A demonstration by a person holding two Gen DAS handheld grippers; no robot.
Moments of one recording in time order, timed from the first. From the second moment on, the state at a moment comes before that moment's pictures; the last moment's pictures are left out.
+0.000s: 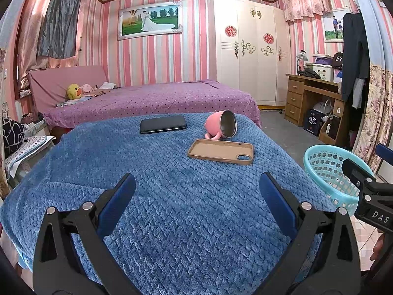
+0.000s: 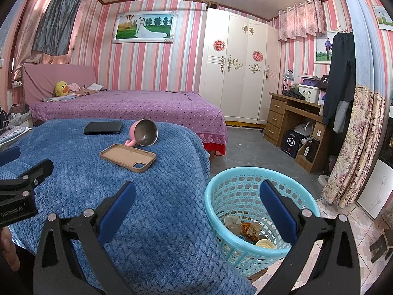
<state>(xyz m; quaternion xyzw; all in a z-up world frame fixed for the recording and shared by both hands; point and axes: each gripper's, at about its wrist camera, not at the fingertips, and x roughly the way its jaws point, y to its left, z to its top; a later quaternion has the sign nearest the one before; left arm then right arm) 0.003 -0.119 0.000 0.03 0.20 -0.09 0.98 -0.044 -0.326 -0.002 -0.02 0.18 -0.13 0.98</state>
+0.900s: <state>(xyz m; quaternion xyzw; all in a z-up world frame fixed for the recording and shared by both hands) 0.002 -0.117 0.000 0.03 0.20 -0.09 0.98 -0.044 -0.326 0.000 -0.02 0.18 -0.13 0.98</state>
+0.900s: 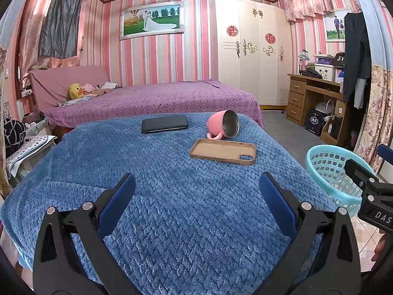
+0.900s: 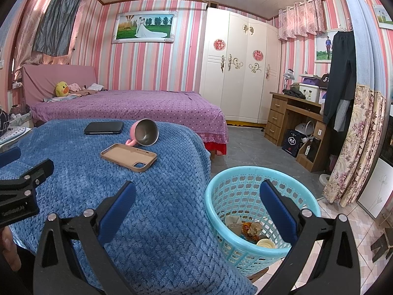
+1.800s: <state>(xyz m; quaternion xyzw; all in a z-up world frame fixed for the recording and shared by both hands) 0.002 -0.117 0.003 0.03 0.19 -0.09 0.98 -0.038 -0.319 -0.004 -0.02 0.18 -0.13 0.97</state>
